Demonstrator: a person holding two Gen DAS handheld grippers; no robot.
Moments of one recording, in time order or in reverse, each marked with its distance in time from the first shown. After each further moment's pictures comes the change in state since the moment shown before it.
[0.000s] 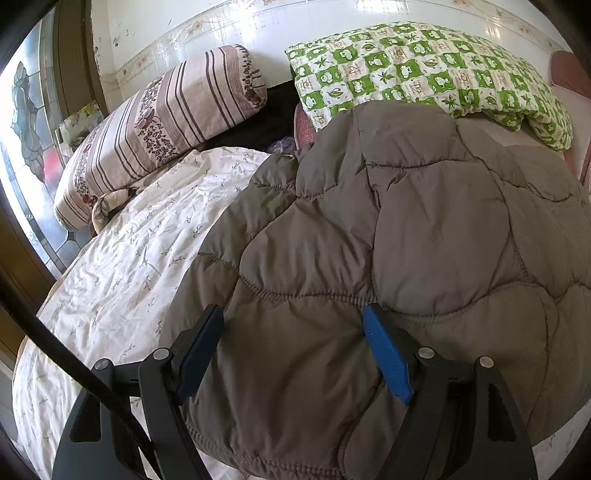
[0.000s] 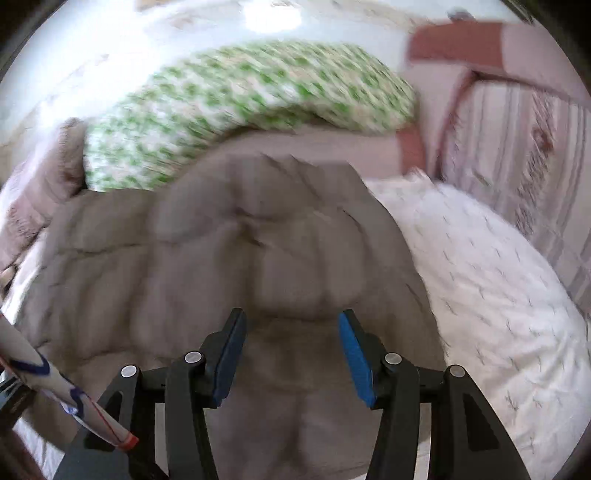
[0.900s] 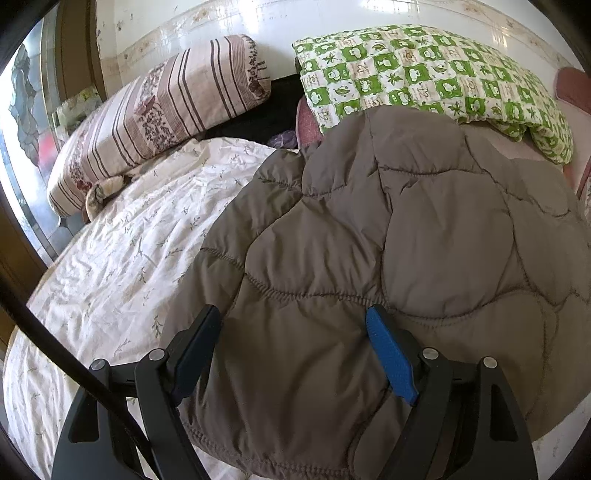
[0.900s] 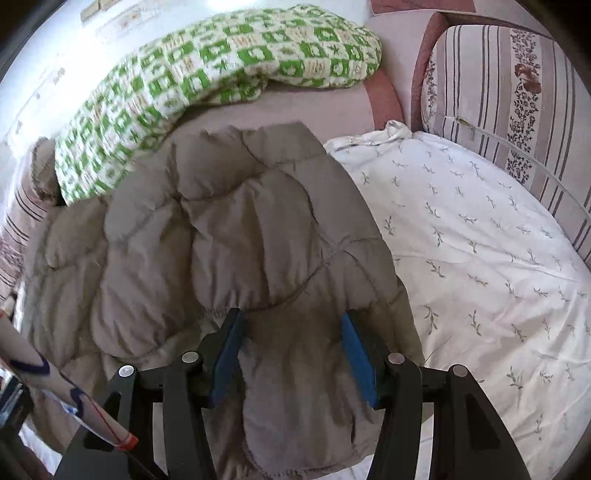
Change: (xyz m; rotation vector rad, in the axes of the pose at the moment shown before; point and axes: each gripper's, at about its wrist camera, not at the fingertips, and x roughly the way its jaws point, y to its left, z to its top) left arm 0.002 0.015 0.007 -0.060 0.042 -0.055; right arm 0.006 -0.040 0.003 0.128 0.075 0.038
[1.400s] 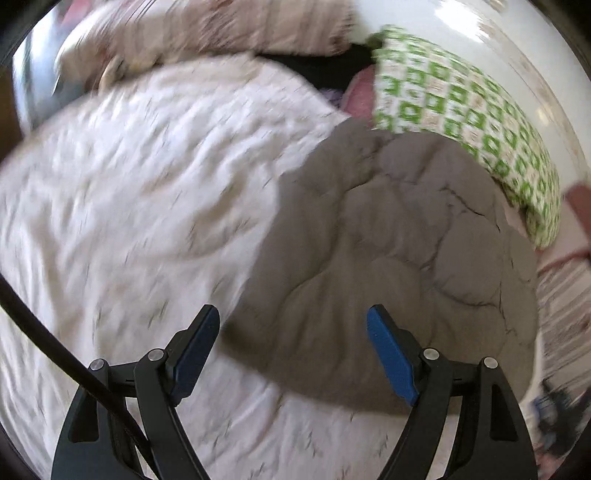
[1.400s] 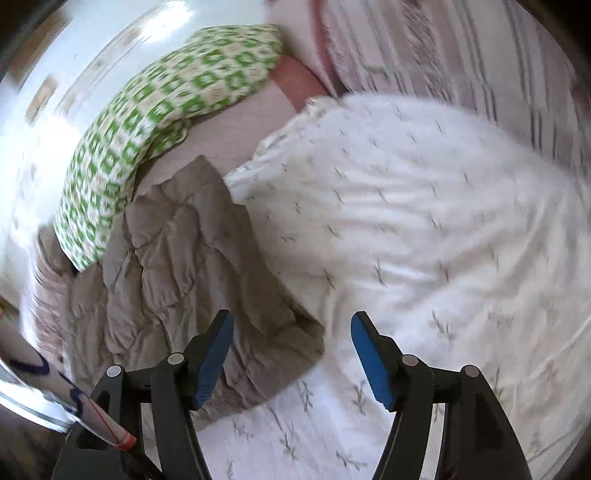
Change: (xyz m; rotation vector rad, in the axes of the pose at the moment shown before) left arm -0.006 0.114 -0.028 -0.428 0.256 -0.252; right arm -0.042 -0.127 -0.017 0.343 0.061 0.134
